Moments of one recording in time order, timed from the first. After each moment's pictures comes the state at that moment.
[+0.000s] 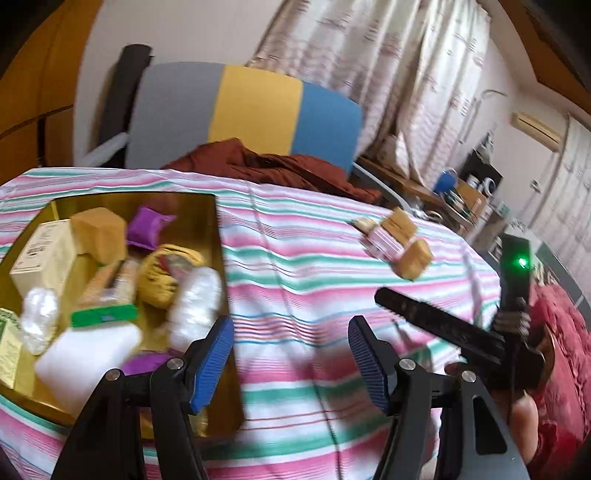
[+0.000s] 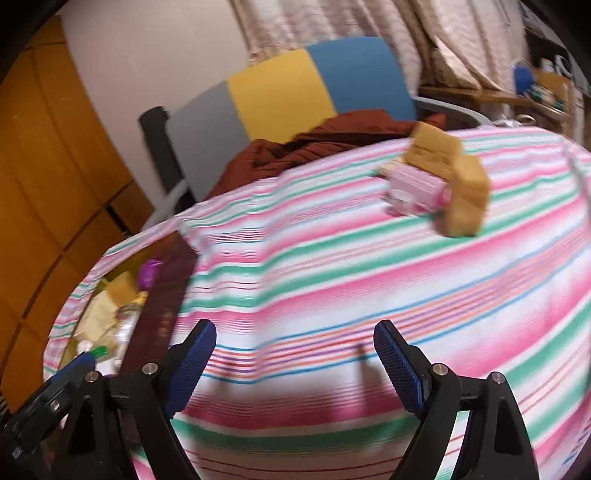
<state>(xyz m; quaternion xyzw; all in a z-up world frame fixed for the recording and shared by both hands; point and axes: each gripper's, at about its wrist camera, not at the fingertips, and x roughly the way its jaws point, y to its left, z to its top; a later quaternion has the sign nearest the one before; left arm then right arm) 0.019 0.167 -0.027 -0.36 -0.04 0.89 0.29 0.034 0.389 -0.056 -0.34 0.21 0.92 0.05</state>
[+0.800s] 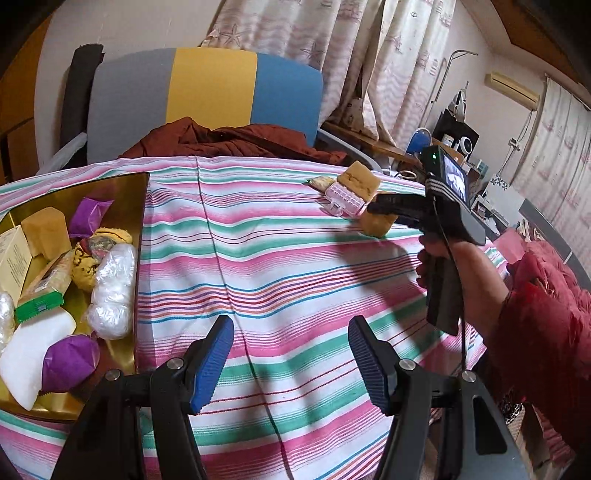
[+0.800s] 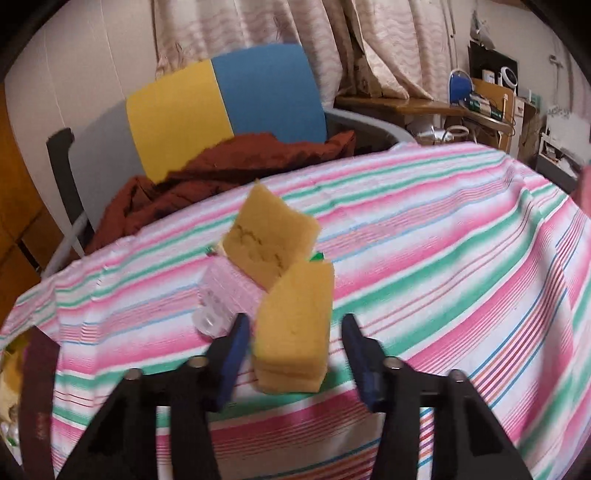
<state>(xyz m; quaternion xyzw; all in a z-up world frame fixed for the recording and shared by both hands) 0.038 0.216 -0.042 -0.38 0.01 0.86 0.33 -0.047 0.536 -0.058 -0.35 0.18 0.89 0.20</state>
